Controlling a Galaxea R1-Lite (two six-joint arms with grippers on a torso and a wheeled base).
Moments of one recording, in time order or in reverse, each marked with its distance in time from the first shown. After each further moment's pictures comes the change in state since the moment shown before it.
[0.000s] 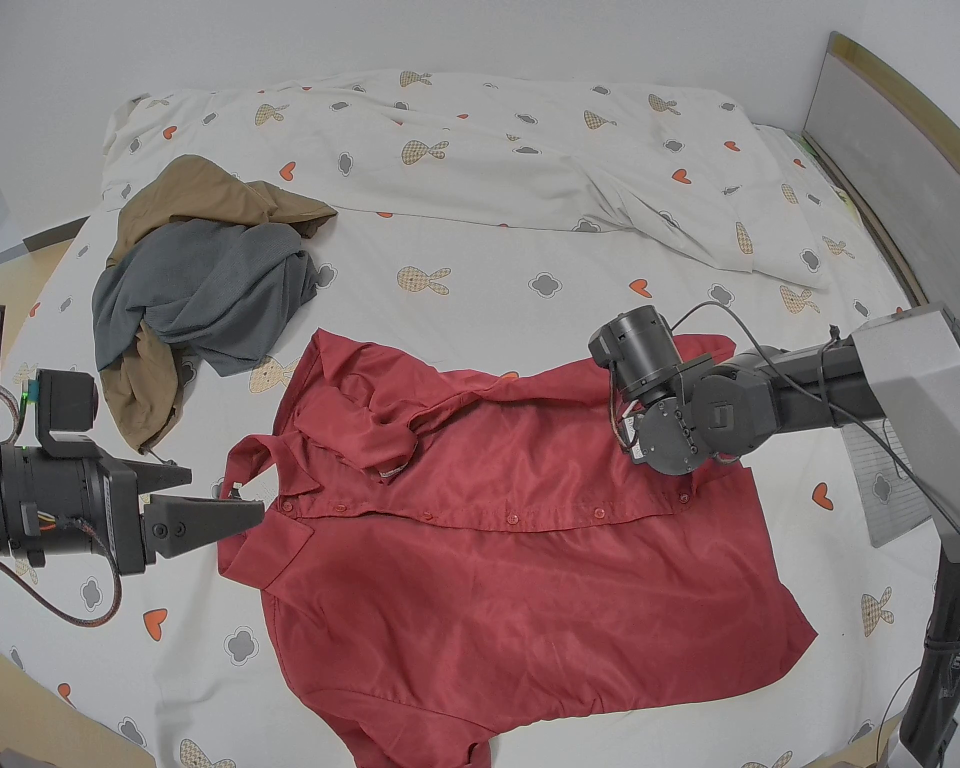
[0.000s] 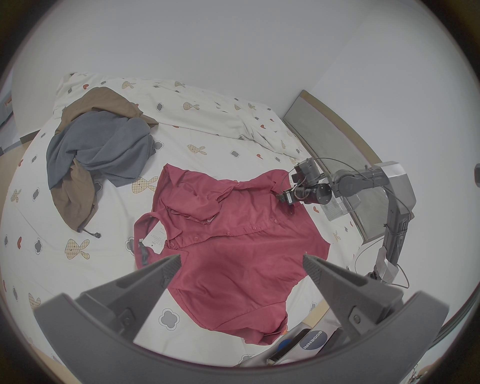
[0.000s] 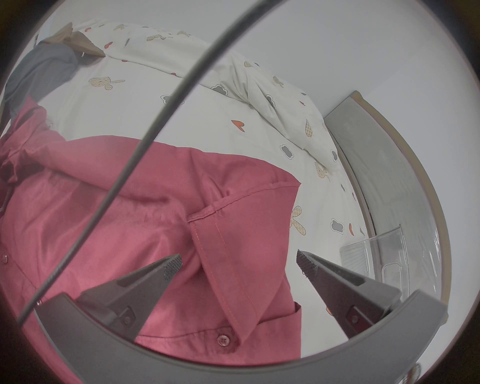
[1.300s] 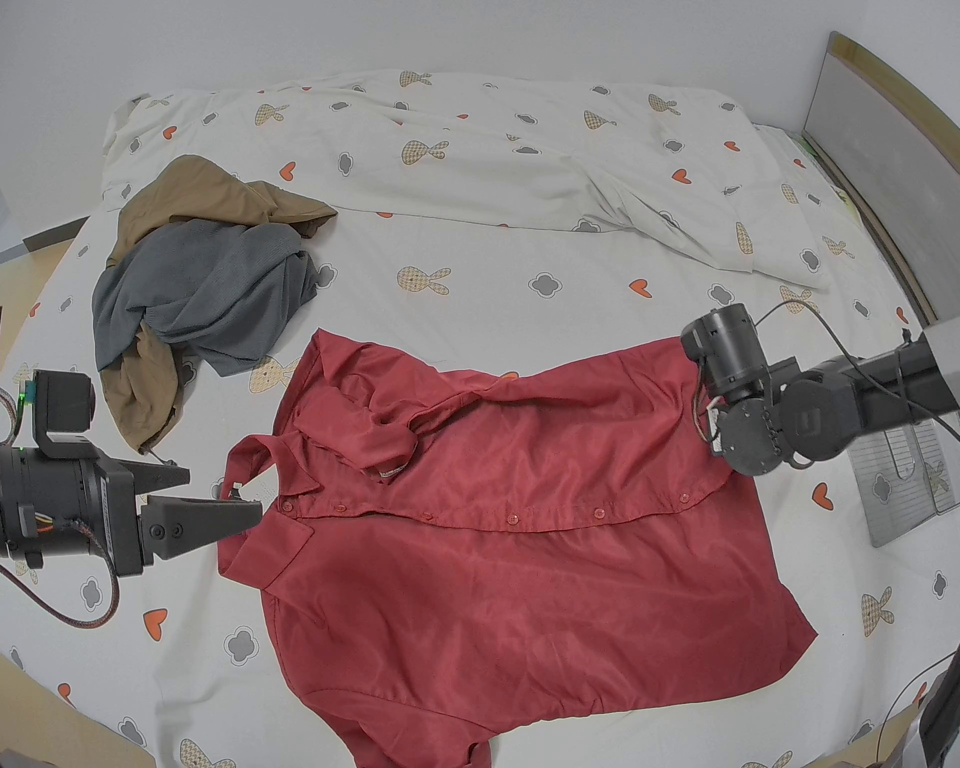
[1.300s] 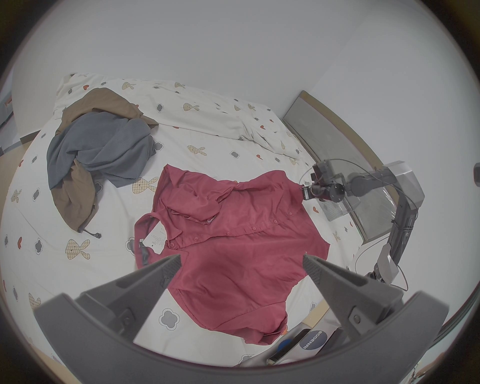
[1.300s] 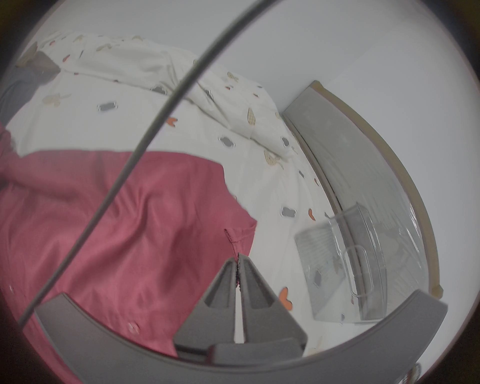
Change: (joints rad) left arm 0.000 -0.007 0.003 0.000 0.000 0.000; right arm -0.121 -0.181 0.281 -0.143 -0.087 0.023
